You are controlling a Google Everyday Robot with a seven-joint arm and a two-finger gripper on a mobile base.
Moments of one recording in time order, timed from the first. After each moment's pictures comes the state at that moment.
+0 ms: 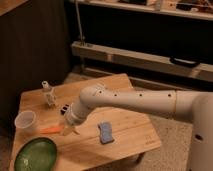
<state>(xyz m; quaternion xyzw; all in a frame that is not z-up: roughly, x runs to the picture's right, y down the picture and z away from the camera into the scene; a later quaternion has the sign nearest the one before) -0.203 0.172 0.673 -0.36 -0.35 0.05 0.86</state>
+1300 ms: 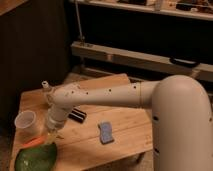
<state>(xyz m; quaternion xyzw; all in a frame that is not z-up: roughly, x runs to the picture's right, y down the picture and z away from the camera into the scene) -0.286 0.227 0.678 -0.42 -0.34 -0.08 0.83</state>
